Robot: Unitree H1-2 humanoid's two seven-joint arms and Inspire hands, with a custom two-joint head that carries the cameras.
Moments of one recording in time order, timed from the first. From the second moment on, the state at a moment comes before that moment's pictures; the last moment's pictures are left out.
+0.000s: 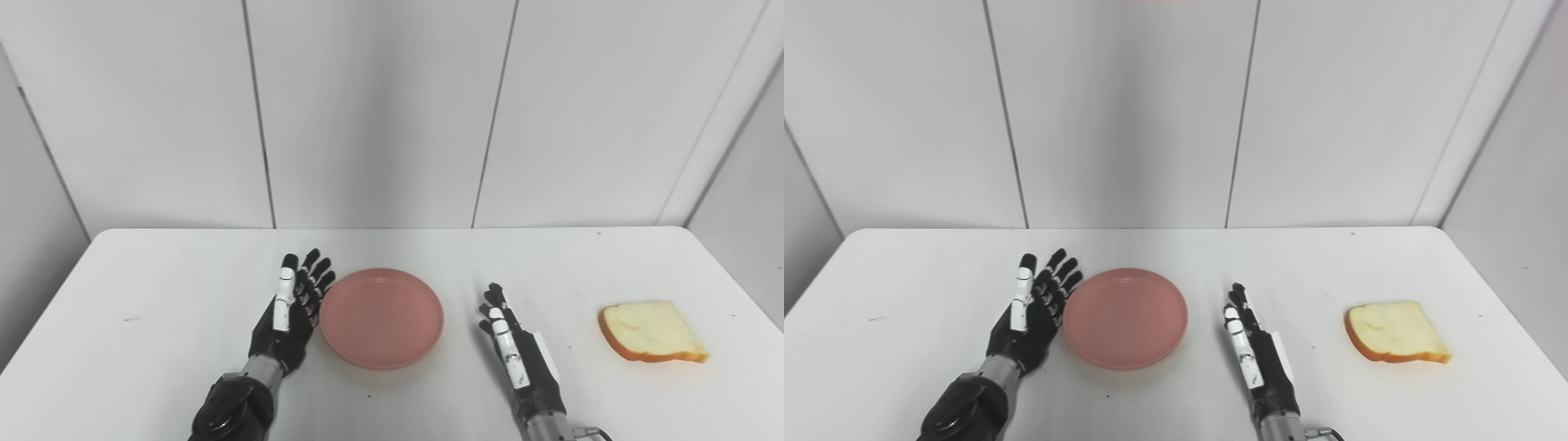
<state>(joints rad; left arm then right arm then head) -0.46 -0.04 0.04 0.44 -0.28 0.08 -0.24 -0.15 -0.07 -0.01 0.02 0.00 0.02 0.02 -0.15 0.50</state>
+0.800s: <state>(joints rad) -0.54 0.02 0.08 0.66 -0.31 -0.07 -0.33 -0.39 -0.47 -0.07 -0.28 -0.19 0.23 0.16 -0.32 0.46</state>
